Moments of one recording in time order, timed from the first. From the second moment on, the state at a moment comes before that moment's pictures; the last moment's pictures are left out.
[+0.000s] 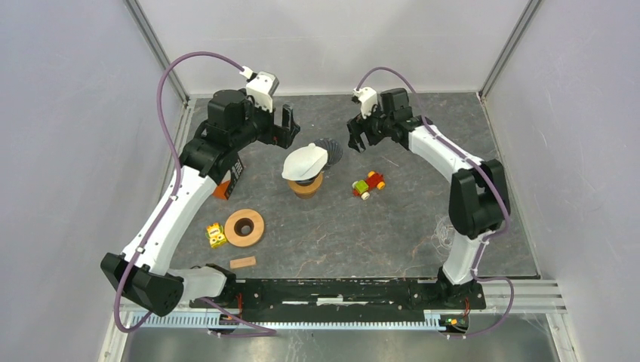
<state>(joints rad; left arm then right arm) -0.41 1.25 1.40 -0.48 0.13 -0.02 0.36 1.80 1.43 -0.32 -0.36 -0.26</state>
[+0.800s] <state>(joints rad) -0.31 1.20 1.40 -0.69 0.12 0.08 0.25 1.40 1.18 -0.44 -0.39 -0.39</state>
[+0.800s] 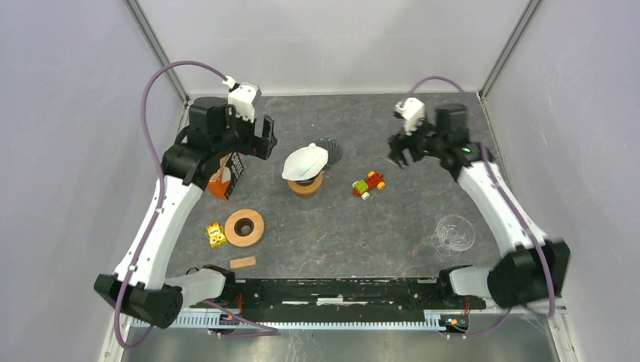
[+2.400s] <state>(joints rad) -0.31 1.16 1.32 -0.69 0.16 0.08 -0.18 1.50 1.00 -1.02 -0.63 -1.01</state>
